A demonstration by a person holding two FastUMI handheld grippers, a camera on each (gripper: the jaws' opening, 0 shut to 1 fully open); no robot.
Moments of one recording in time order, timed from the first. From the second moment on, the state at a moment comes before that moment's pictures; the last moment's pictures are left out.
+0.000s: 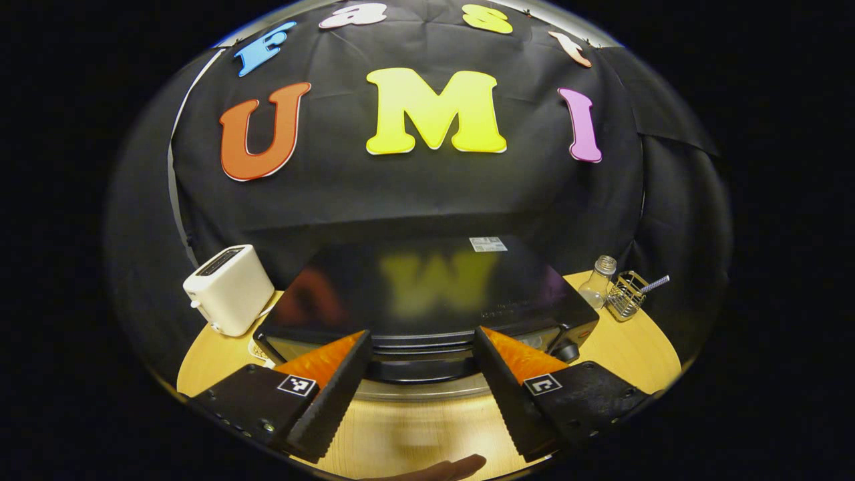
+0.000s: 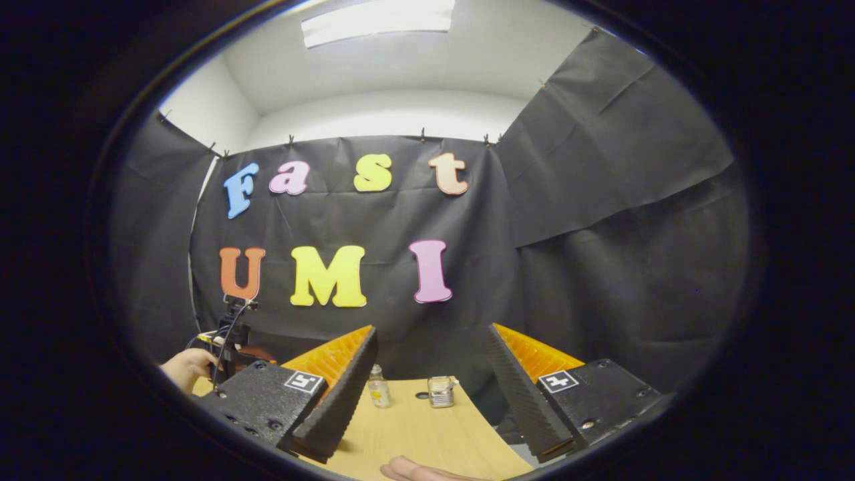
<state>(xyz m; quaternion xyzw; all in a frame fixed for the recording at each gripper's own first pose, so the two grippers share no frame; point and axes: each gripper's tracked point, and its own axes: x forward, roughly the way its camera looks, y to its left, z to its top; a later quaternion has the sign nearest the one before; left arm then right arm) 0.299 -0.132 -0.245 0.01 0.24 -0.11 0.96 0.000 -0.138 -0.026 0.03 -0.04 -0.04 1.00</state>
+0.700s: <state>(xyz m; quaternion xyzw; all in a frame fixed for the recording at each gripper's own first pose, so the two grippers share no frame) 0.219 -0.121 -0.267 0.01 0.24 -0.10 0.97 -0.109 -0.102 -0.002 0.00 -0.06 -0.02 1.00</state>
